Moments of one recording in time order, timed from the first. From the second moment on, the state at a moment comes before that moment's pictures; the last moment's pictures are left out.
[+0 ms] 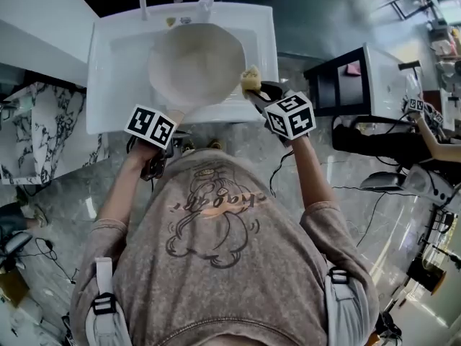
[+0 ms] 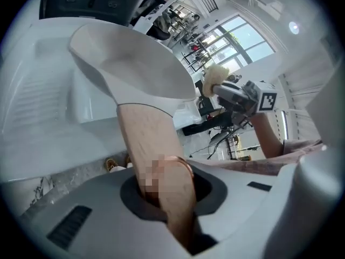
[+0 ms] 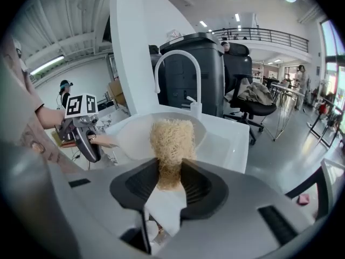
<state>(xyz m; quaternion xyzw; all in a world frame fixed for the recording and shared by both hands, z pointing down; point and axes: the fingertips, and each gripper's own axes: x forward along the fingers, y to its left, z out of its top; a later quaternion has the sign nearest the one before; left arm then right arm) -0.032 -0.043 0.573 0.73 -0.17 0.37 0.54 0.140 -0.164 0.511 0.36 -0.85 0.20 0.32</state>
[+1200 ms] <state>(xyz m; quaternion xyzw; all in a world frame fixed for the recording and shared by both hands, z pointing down) -0.077 -0.094 0.559 0.72 -0.33 0.28 0.55 0.118 -0.151 0.556 0.45 -0.82 0.28 0.23</state>
